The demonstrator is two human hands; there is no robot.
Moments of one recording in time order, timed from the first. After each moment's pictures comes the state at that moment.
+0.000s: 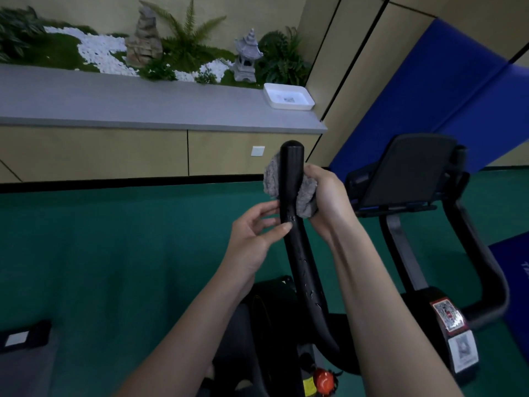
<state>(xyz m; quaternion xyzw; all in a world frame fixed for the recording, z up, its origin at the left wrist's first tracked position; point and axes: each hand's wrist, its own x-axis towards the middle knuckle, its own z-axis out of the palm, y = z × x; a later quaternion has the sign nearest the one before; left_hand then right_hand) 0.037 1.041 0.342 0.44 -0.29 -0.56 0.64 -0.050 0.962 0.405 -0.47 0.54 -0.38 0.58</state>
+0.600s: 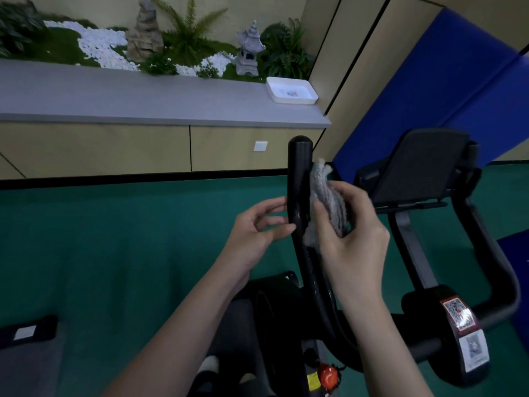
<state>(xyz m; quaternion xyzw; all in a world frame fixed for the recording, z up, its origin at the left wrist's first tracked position) 0.055 1.039 0.331 0.43 -0.33 -0.58 0.60 -0.072 1.039 0.401 -0.71 0.54 -0.44 0.12</state>
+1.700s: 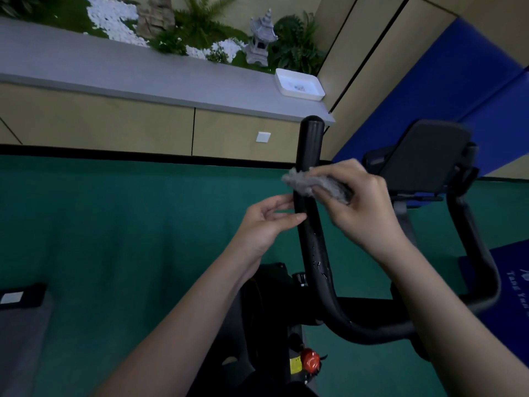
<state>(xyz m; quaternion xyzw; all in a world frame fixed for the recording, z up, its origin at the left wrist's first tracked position) 0.035 1.059 0.324 0.42 -0.28 -0.62 0.60 -0.091 1.014 0.424 -0.88 0.38 -0.26 0.14</state>
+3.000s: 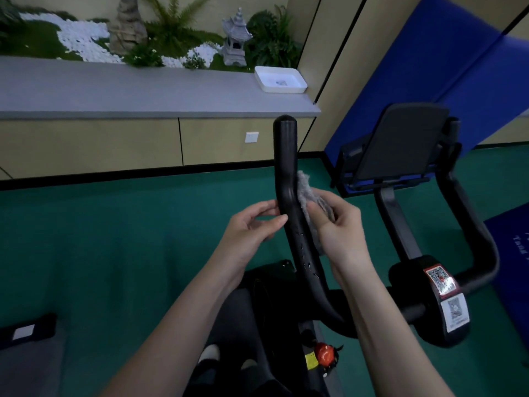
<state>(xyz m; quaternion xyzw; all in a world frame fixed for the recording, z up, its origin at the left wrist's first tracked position) 0.042 1.064 0.327 0.47 -0.33 -0.60 0.55 -0.096 1.035 0.372 -0.58 0.58 -0.40 0.41</state>
